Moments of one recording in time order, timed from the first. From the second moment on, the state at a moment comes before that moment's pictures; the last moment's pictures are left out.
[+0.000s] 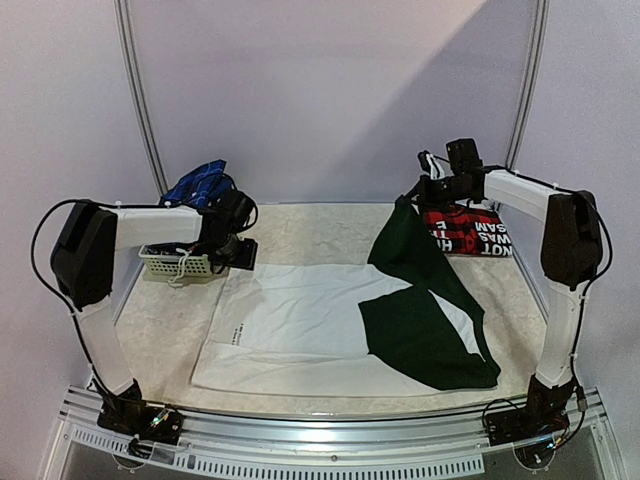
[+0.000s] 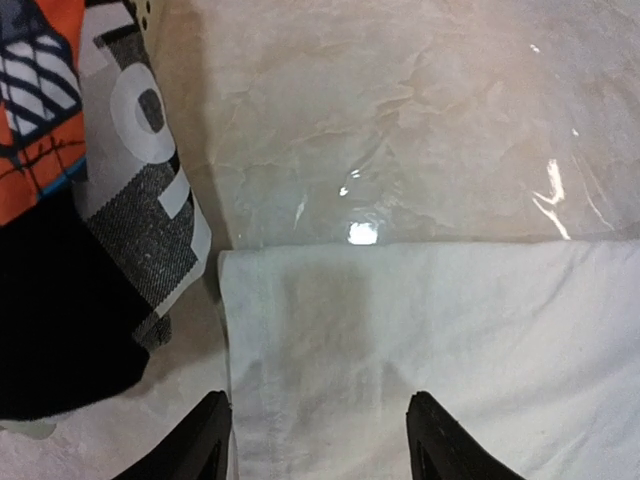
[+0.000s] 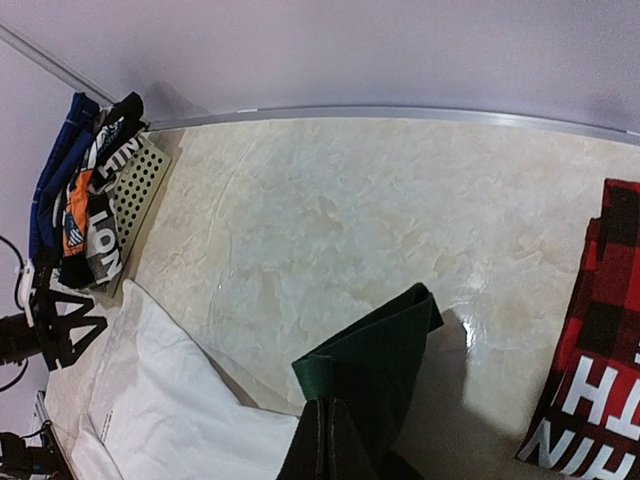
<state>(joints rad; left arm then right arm) -0.49 1.87 1.30 -0.50 -0.28 -0.33 0.25 2.06 1.76 -0.38 -0.47 0.29</state>
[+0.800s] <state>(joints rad) -0.35 2.11 1.46 -0.51 -0.18 -0.30 0.29 1.89 1.52 -0.31 -0.48 0.29</state>
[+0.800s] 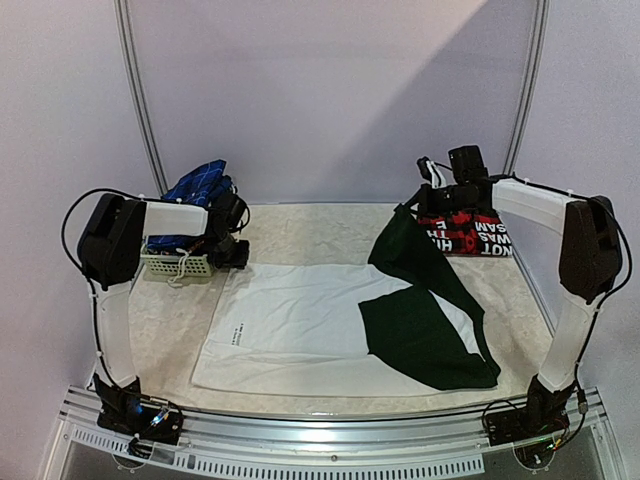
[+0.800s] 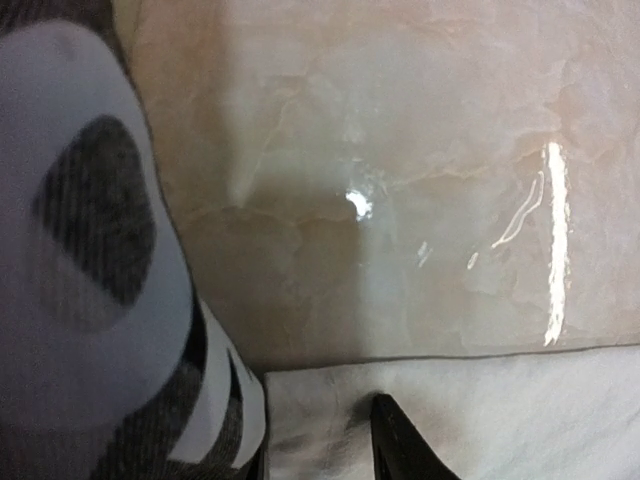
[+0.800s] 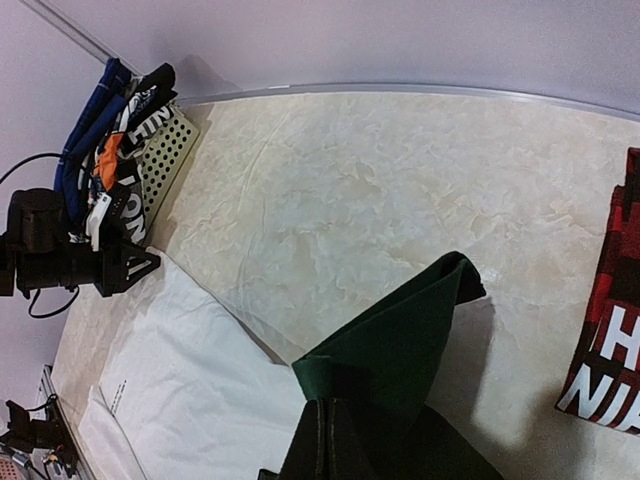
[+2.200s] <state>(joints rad) -0.33 1.86 1.21 -0.31 0.02 -0.32 0.31 1.51 1.22 -0.36 -0.39 0.20</state>
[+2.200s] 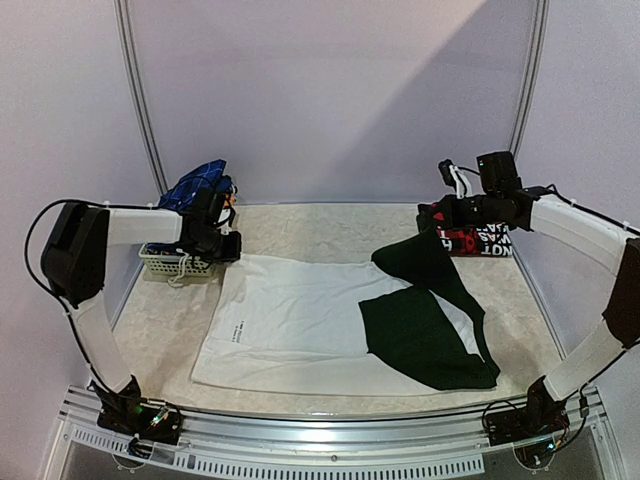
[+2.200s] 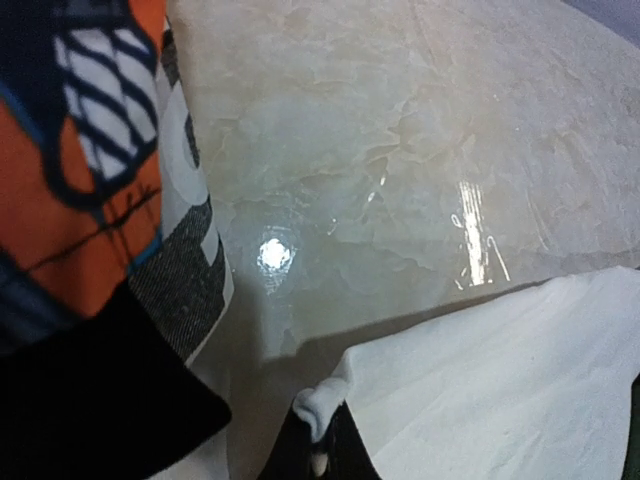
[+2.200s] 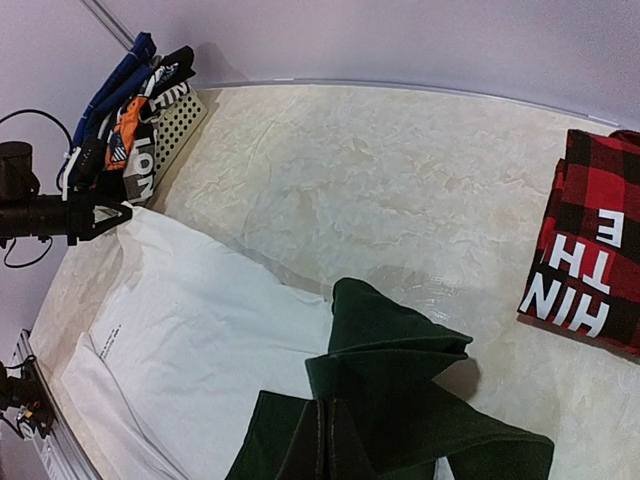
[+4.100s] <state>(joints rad) -0.41 1.54 0.73 -0.09 0.00 -0.38 0.32 0.84 0.66 -0.53 -0.28 0.43</state>
